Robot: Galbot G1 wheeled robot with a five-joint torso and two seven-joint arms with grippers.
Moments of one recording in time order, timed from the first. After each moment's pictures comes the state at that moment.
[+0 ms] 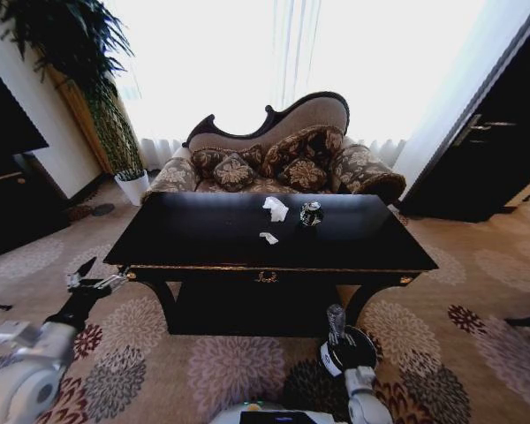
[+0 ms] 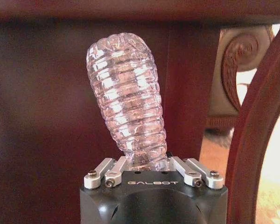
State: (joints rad) left arm 1.90 -1.02 -1.15 -2.23 -0.85 -0.04 0.08; right arm -1.37 1.36 0.56 1.17 0.23 0.45 -0.08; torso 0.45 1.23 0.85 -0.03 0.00
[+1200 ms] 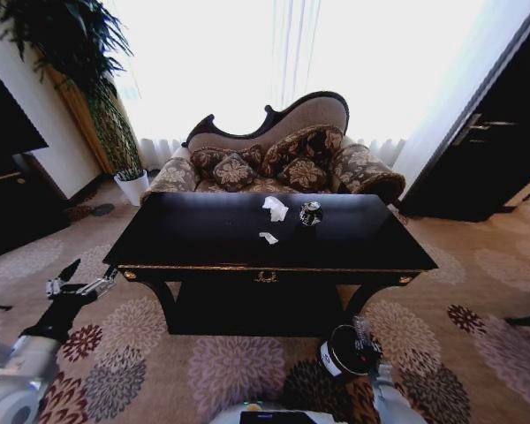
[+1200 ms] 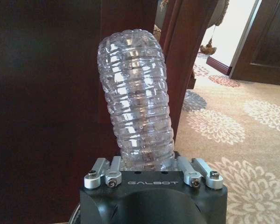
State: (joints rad) left arm 1.96 -1.04 -1.20 -2.31 -0.89 -0.04 0.08; right arm -1.03 1.25 0.71 0.48 0.19 0.60 -0.19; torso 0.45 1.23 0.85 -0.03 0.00
